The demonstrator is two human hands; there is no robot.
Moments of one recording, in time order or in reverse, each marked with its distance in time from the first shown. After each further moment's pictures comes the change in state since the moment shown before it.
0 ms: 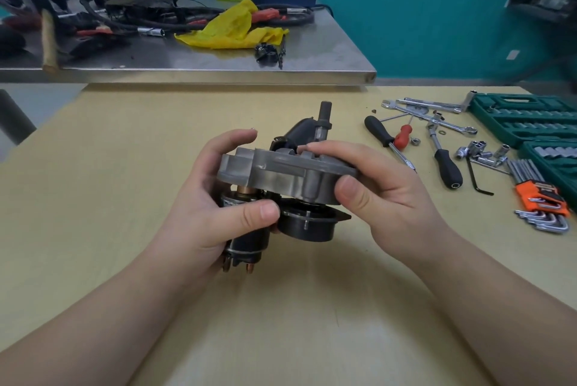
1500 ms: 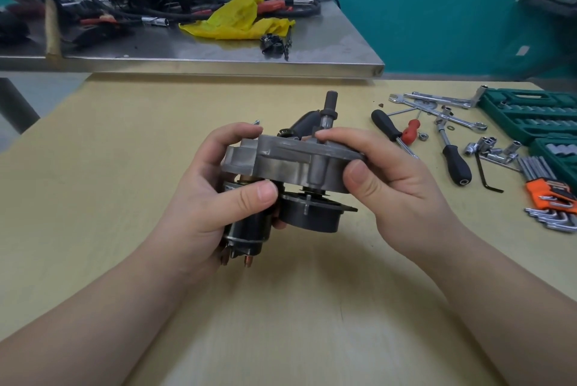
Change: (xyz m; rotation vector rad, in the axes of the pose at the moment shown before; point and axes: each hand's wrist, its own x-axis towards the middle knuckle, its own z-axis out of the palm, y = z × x) left_hand -0.001 0.003 0.002 -0.085 0.019 -0.045; right_hand 0.003 -0.004 0.005 -0.081 0.039 -0.001
